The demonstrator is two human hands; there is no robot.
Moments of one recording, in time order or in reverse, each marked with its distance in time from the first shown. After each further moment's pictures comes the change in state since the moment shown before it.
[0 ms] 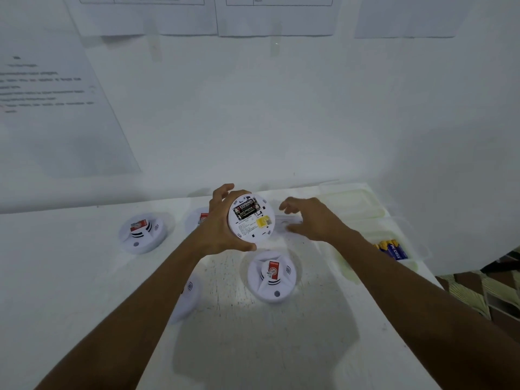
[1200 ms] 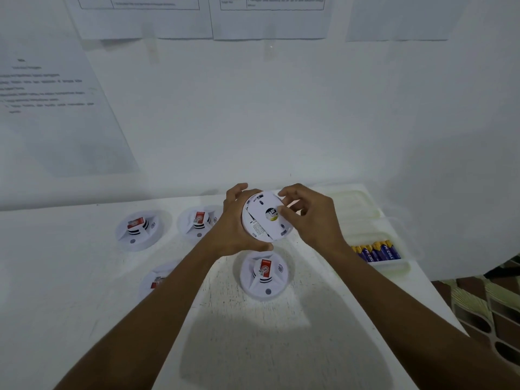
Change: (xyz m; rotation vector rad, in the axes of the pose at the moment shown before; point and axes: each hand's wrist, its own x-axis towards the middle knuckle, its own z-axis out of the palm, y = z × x) left_hand 0.006 0.033 0.035 0.001 0.067 0.025; right_hand -0.042 -0.054 -0.015 0.454 0.451 -0.012
